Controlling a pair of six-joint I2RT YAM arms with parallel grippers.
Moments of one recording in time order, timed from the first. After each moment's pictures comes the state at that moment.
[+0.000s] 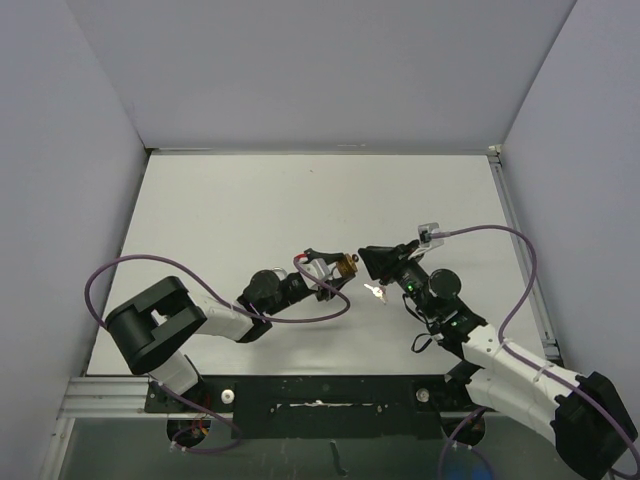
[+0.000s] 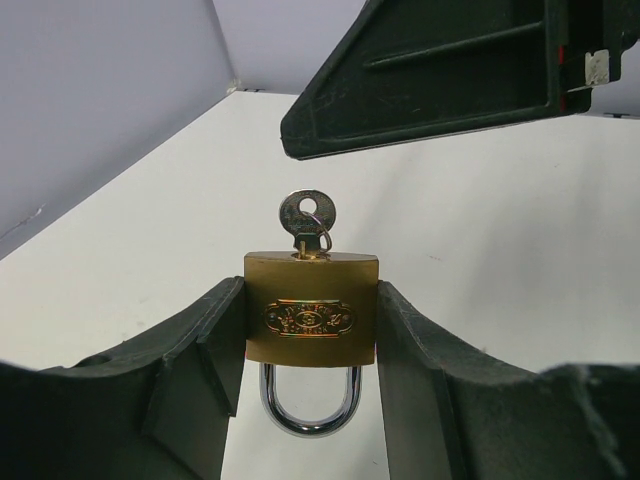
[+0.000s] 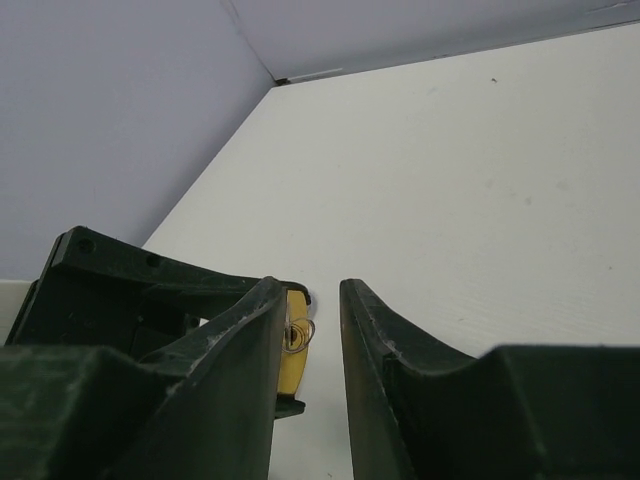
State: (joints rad) left arm -0.92 1.60 0.46 1.29 0.17 0.11; right arm 0.63 0.86 0.31 0.59 0.04 0.53
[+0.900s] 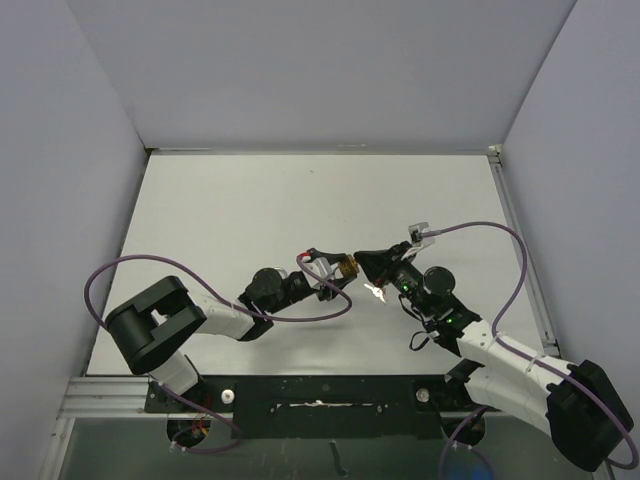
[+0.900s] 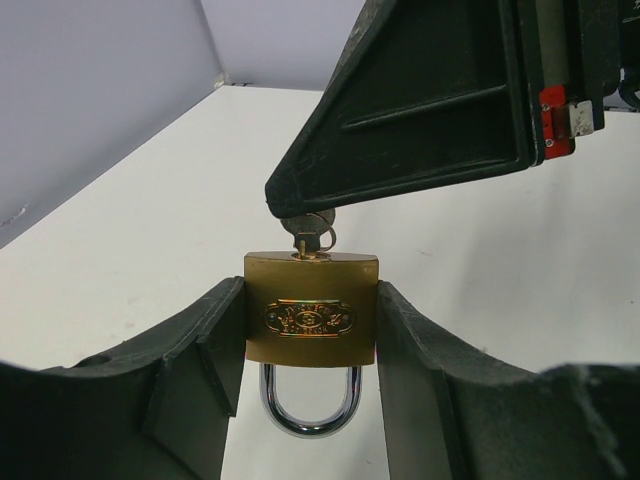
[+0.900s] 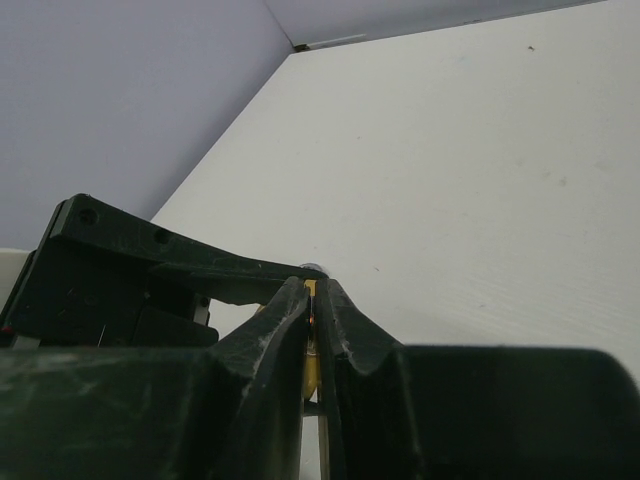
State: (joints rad) left arm -0.92 1.60 0.48 1.24 0.20 0.10; right arm 0.63 0.93 0.31 0.63 -0.04 0.54
